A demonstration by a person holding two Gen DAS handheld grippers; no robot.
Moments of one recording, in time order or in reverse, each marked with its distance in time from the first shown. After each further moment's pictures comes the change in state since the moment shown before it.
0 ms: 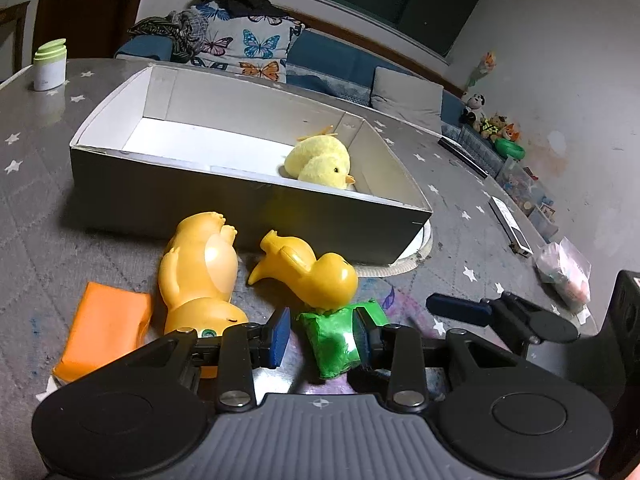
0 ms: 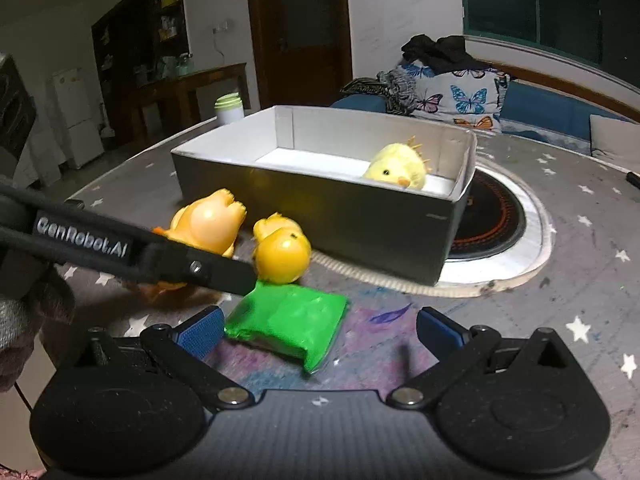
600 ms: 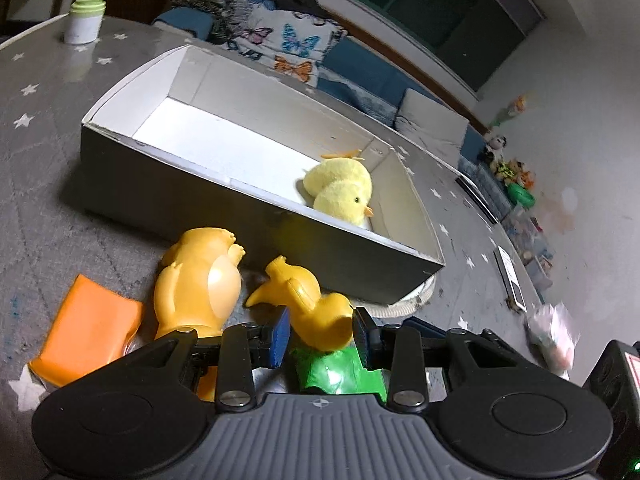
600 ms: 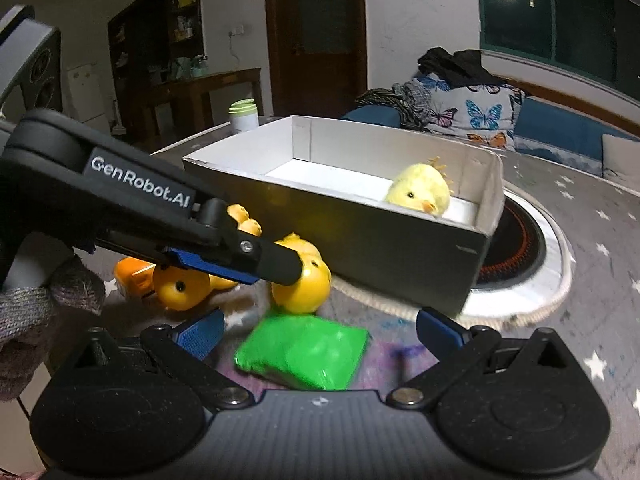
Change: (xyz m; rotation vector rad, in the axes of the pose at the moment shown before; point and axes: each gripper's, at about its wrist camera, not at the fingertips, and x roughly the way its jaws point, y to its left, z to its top) left arm 0.004 0.017 0.021 -0.221 -0.019 -0.020; right arm 0.014 0.009 0.015 -0.055 -0.033 0.025
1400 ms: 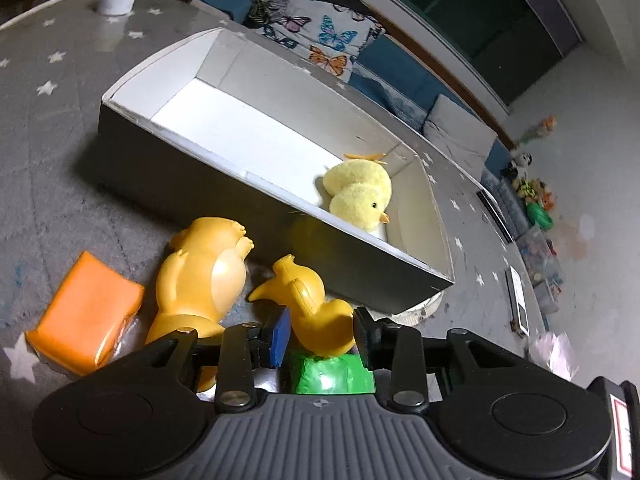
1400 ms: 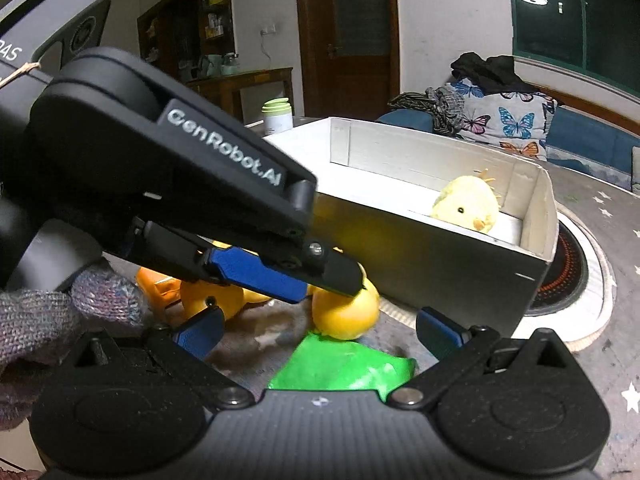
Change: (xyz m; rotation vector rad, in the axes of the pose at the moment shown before) left arm -0.010 0.003 0.006 -0.098 0.018 0.040; right arm 0.015 0.010 0.005 -0.040 -0.007 0.072
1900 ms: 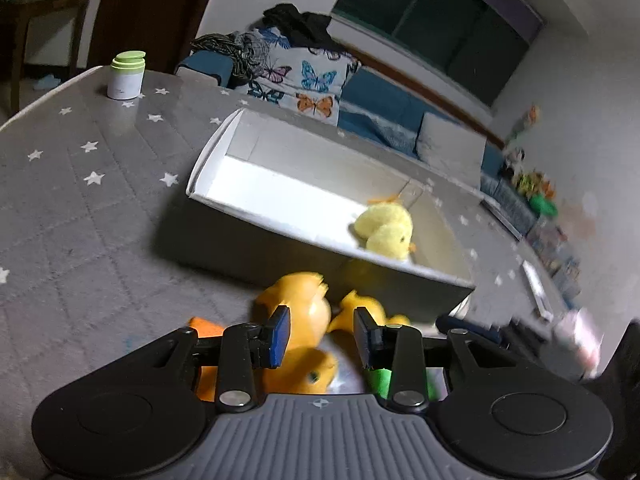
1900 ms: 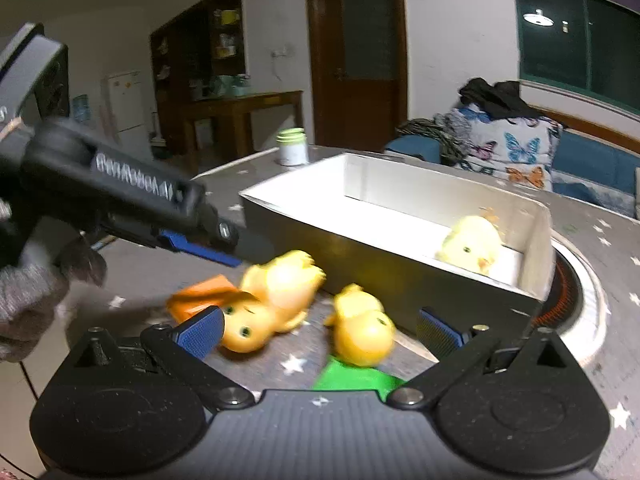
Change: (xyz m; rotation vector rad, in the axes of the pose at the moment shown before) left arm -0.045 0.020 -0.002 0.186 -0.111 0.066; right arm -0.020 0.016 0.015 -0.034 -0.071 0.037
